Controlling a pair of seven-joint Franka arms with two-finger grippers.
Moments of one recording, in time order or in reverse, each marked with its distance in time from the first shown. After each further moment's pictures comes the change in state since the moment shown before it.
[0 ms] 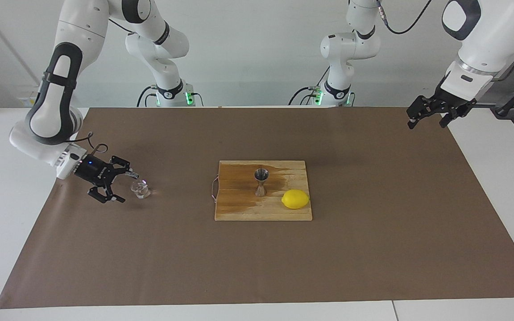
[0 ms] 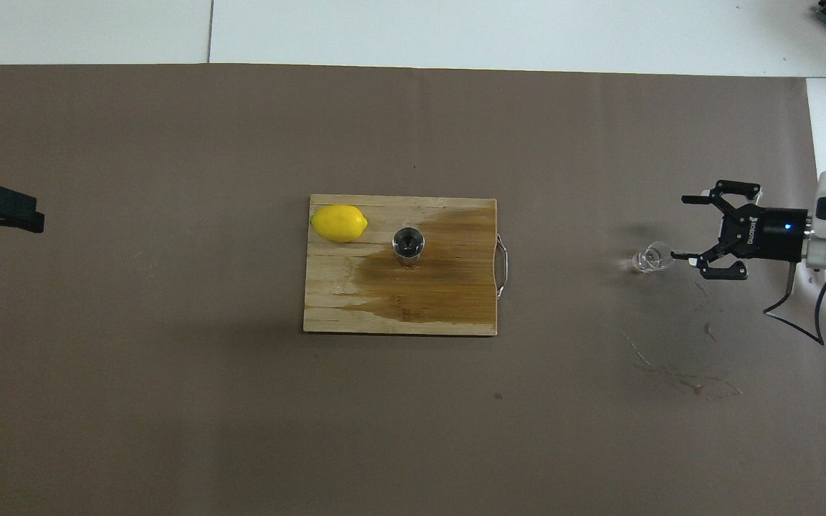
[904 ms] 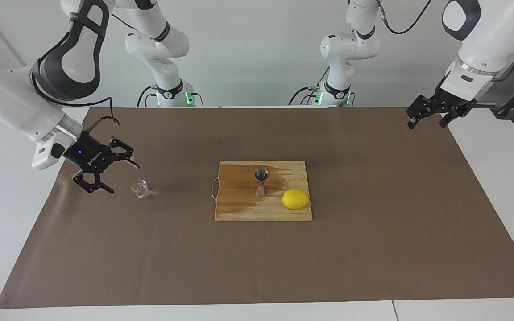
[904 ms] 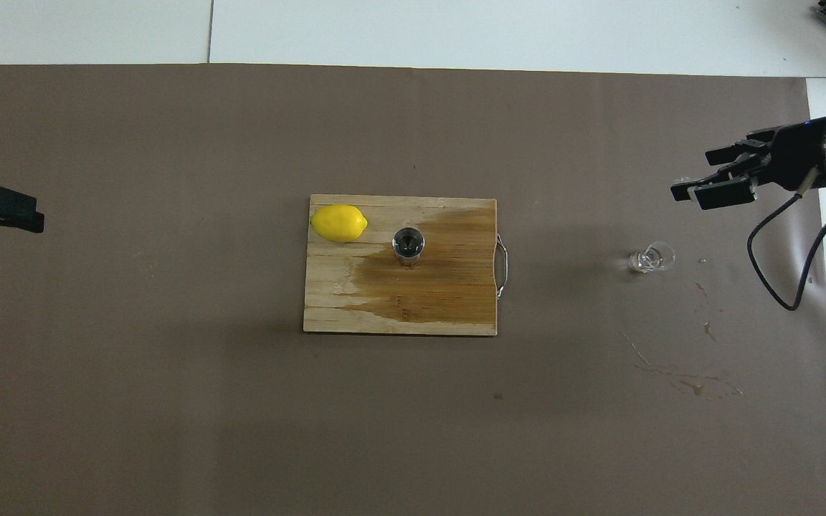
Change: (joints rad) left arm 0.000 0.000 0.000 0.000 0.000 0.000 0.000; right arm 0.026 -0.093 0.210 0.298 -0.602 -0.001 1.337
